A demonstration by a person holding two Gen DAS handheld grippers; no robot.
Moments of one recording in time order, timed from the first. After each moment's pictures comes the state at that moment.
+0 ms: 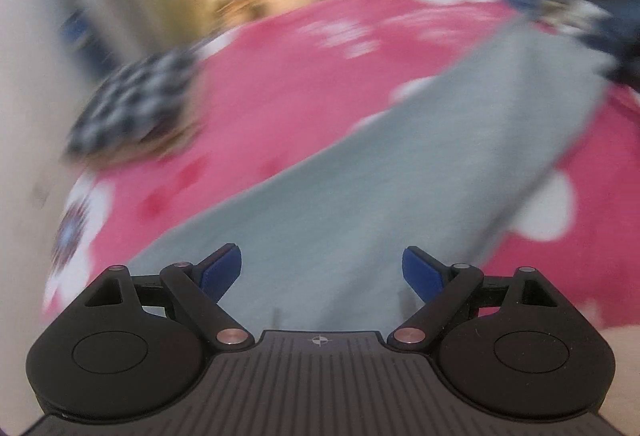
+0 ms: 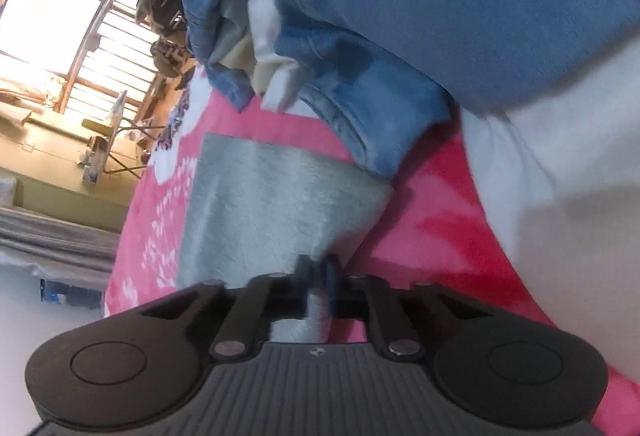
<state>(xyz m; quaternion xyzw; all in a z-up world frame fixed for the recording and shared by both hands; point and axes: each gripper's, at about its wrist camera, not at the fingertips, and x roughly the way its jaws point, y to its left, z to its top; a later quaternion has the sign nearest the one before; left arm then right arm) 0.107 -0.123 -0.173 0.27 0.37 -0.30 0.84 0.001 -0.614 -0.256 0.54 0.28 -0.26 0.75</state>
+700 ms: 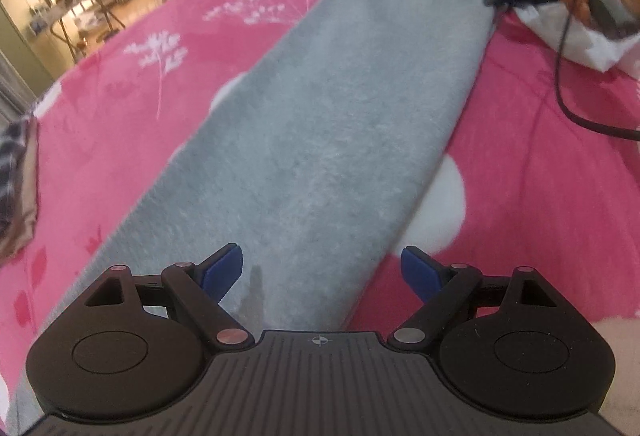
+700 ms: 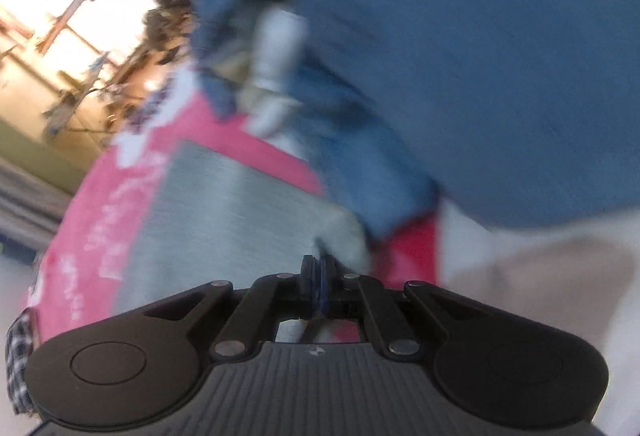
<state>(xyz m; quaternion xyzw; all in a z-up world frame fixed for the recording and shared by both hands) 0.105 -0.187 -0.223 0.32 0.40 -0.43 0.75 0.008 -0.630 -0.248 0.45 0.33 -0.31 0.77</state>
